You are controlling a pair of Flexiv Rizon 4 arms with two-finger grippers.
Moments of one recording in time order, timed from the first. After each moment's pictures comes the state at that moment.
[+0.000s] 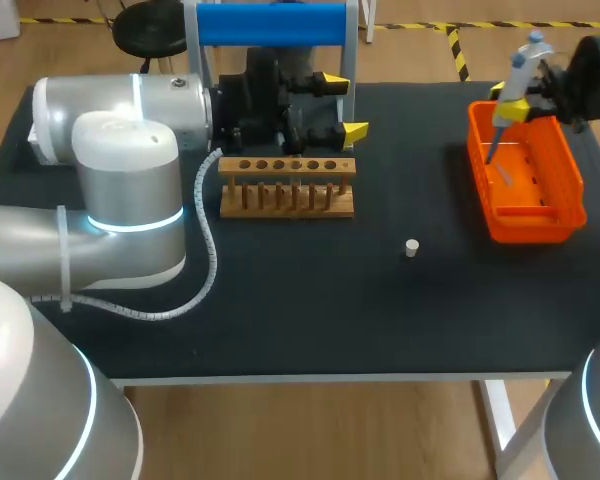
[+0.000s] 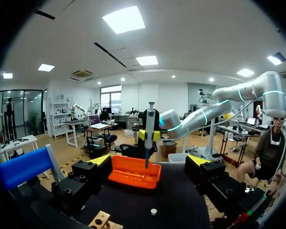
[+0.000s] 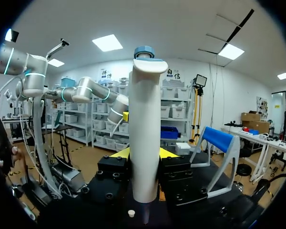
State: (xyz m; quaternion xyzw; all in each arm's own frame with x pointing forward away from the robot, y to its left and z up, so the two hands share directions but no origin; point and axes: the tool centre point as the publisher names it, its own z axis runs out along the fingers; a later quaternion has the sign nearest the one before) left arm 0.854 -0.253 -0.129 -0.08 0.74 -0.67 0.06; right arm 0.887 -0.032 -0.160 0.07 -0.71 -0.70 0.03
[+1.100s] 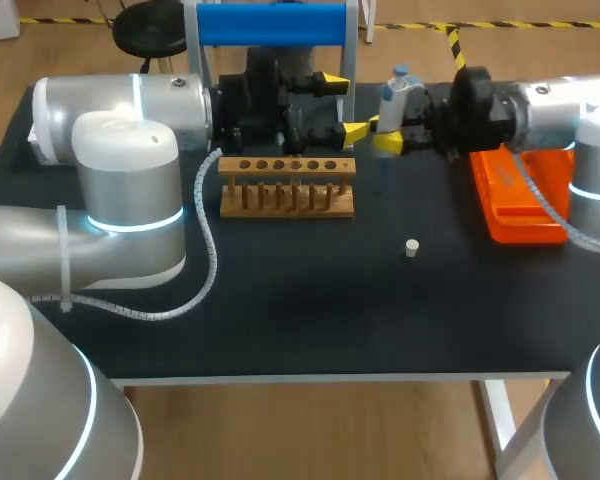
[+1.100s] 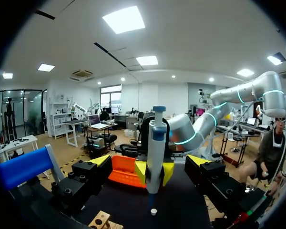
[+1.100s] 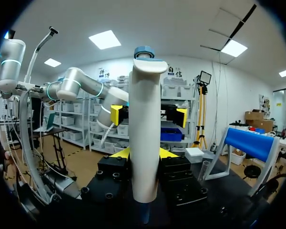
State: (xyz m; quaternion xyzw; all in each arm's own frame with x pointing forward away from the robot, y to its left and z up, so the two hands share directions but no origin) left arm 0.854 -0.253 -0.129 -0.08 0.74 -0.67 0.06; right arm 0.849 0.134 -0.175 0.06 -0.70 -0.71 0.04
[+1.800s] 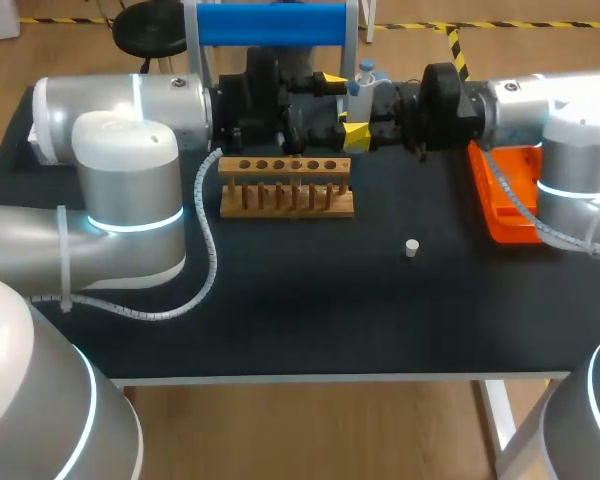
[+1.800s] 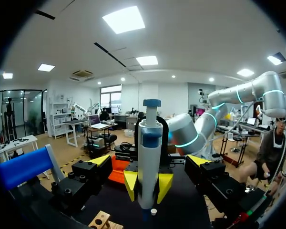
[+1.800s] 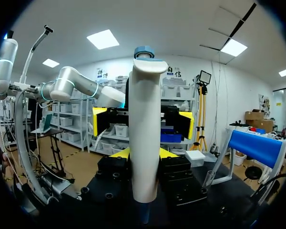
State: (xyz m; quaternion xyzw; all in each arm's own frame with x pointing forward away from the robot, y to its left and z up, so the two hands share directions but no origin) left arm 0.854 -0.253 -0.129 -0.08 0.74 -0.67 0.06; right arm 0.852 0.174 -0.168 0.06 -0.70 -0.71 0.04
